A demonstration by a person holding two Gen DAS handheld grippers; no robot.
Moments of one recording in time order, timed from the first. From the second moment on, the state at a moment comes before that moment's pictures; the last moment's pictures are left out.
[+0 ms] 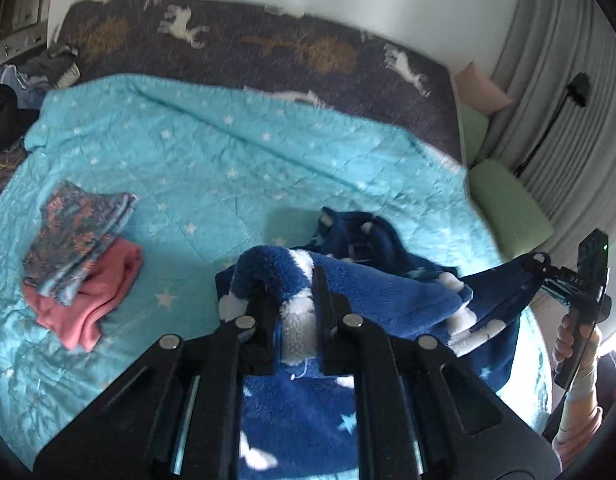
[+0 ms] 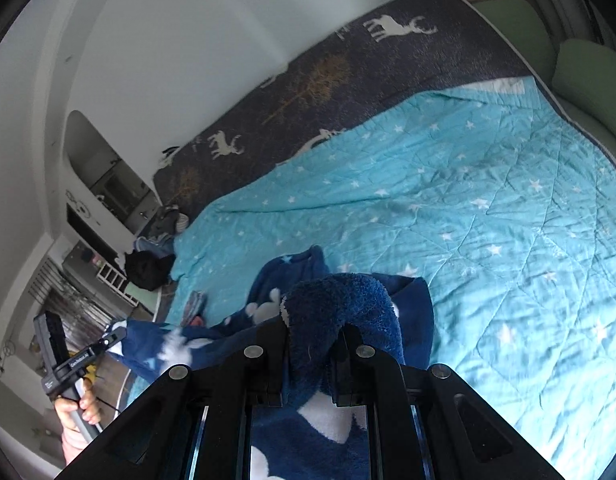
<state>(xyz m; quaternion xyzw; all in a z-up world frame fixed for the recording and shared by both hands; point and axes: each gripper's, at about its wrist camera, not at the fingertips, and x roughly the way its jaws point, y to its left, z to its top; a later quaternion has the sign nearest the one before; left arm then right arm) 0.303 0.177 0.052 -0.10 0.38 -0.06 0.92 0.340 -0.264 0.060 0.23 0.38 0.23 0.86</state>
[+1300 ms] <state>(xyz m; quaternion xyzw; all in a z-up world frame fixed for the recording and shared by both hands) 0.333 0.092 -0.033 0.03 0.48 -0.16 0.86 0.359 -0.120 -0.024 -0.02 0.52 0.24 0.82</state>
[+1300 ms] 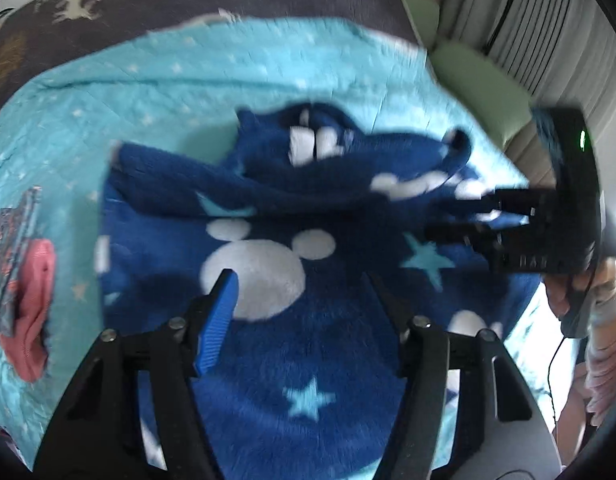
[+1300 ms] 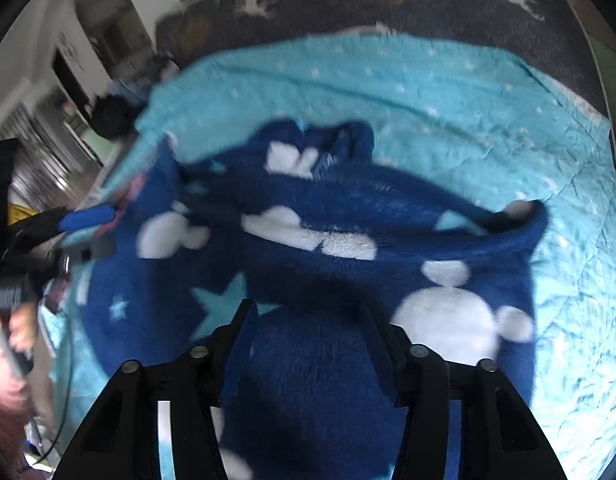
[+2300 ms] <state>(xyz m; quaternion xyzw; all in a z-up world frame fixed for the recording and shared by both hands) 0.210 0.201 -0.055 -0.16 0.47 -0.07 0.86 0.236 -0.330 -0.045 0.24 0.49 0.14 0.83</state>
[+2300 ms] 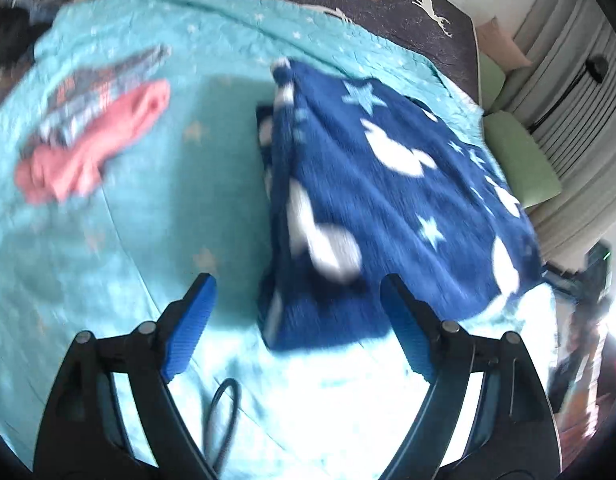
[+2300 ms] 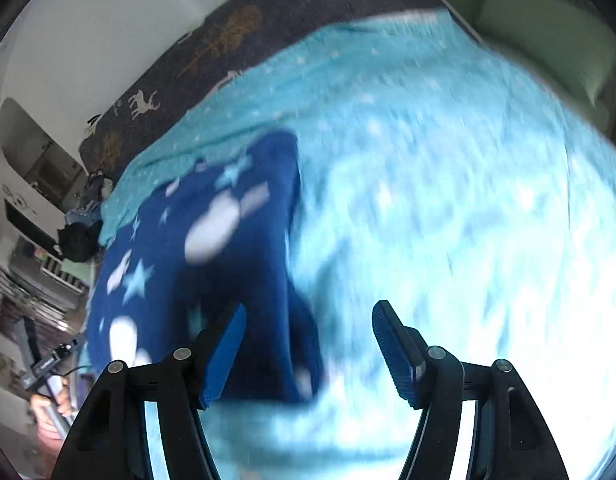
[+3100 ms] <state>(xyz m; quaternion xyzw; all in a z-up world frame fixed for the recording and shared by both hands) 0.235 0.212 -0.099 -0.37 0.44 -0.03 0.82 0.273 -0.285 -0.092 0.43 0.47 0.17 0.75</state>
